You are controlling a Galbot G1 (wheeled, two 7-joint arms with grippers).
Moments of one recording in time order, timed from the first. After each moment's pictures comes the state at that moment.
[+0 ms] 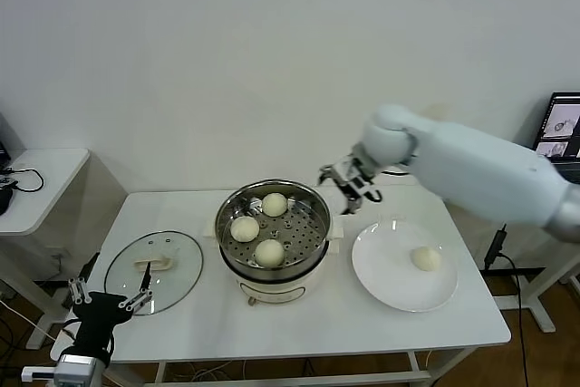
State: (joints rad) left arm 1.78 -1.22 -0.78 -2.31 0.03 0.15 -0.08; right arm 0.41 0.84 -1.01 1.44 -0.05 -0.15 -1.08
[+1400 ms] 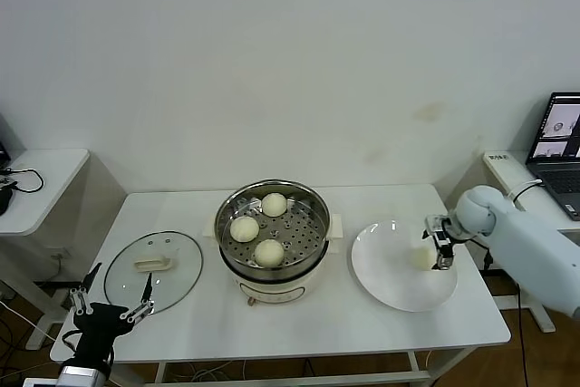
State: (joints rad) left arm 1.84 -1.23 -0.79 -2.33 0.05 0.15 -0.08; right arm -0.17 0.75 -0.52 1.11 -0.37 -0.15 -1.09
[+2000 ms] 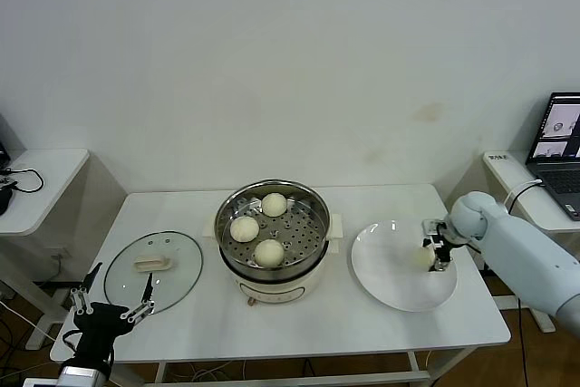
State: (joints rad) left arm 1.84 -1.23 -0.79 -2.34 0.05 0.15 -0.08; right arm -0.19 0.80 -0.49 1.03 -0.39 -0.16 -1.09
